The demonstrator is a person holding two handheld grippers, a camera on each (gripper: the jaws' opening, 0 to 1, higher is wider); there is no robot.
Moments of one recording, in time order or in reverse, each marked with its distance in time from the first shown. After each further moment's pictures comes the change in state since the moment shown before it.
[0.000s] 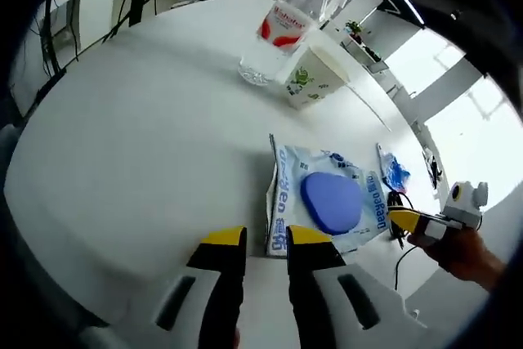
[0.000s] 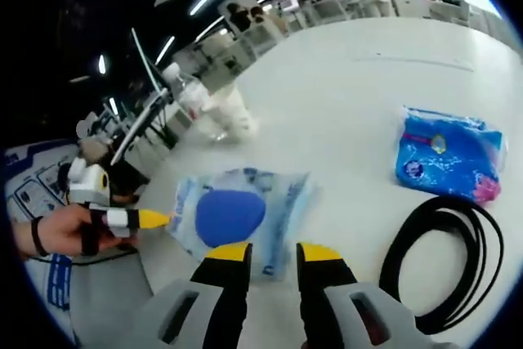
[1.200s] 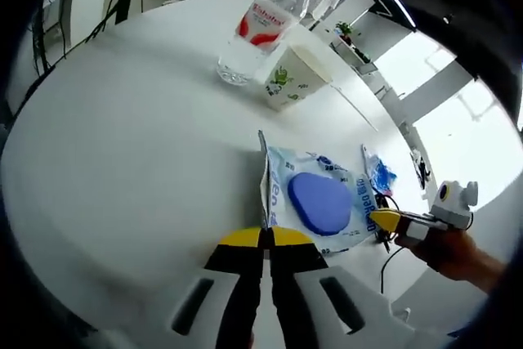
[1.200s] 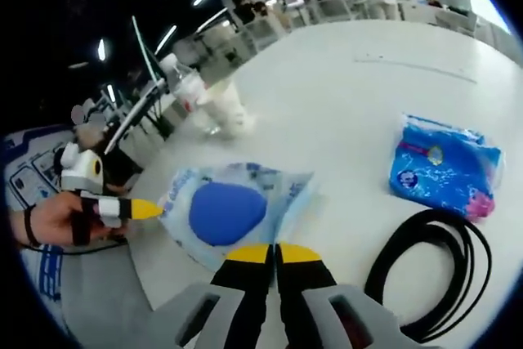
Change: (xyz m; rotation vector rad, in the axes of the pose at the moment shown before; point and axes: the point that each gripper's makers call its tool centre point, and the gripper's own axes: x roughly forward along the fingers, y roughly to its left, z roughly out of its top) left arm 0.009 -0.030 0.008 0.004 -0.002 -0.073; right arm -0.003 -0.012 0.003 -0.058 0.026 -0.036
